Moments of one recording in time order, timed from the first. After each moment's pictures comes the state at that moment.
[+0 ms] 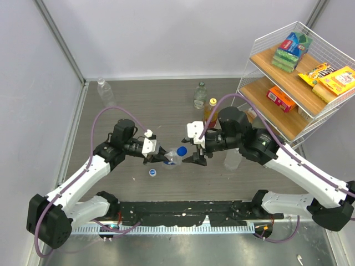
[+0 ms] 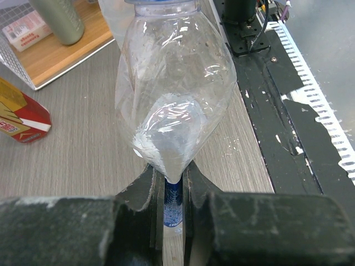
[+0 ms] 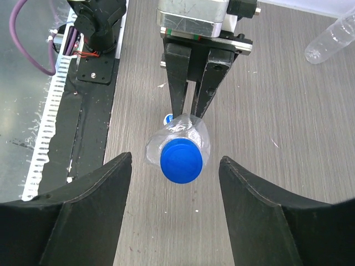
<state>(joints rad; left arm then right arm) -0.49 1.02 0.72 -0.26 1.12 0.68 0.90 1.09 1.26 -0.61 -0.57 -0.49</state>
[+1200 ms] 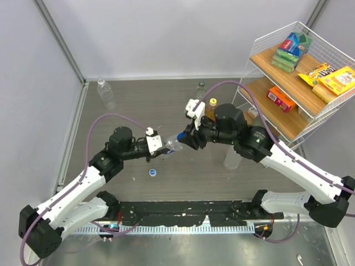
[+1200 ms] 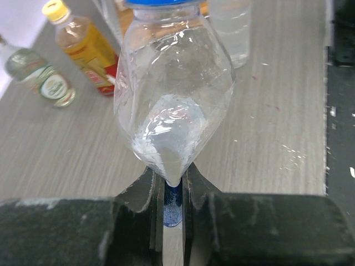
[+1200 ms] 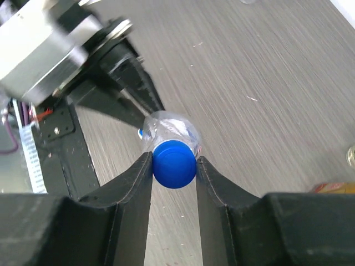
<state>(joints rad) -0.59 0.89 0.67 -0.10 0.70 0.44 0.91 1.16 1.28 -0.51 -0.25 -0.15</state>
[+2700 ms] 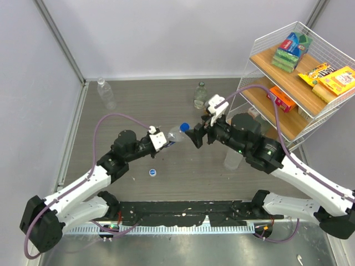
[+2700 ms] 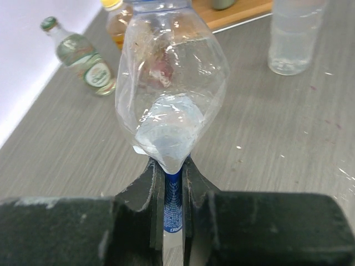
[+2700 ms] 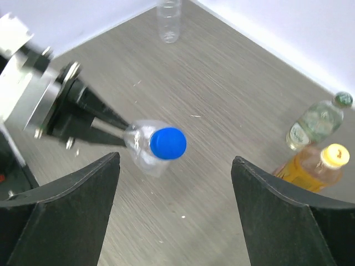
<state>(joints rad) -0.70 0.94 0.56 0.19 0.30 0.40 0.91 1.00 1.11 -0.29 0.13 0.08</state>
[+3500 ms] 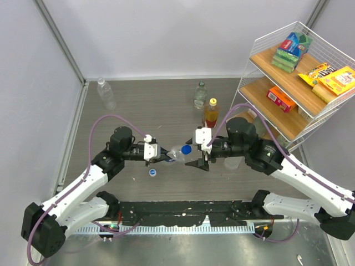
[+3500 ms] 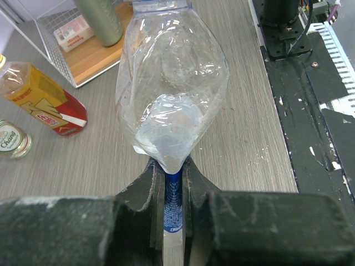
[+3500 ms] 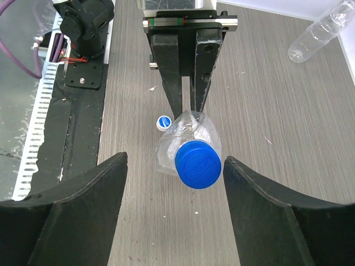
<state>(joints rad) -0.56 0.91 0.60 -0.04 0.94 0.55 0.91 0.96 1.07 -0.45 -0.52 -0.44</state>
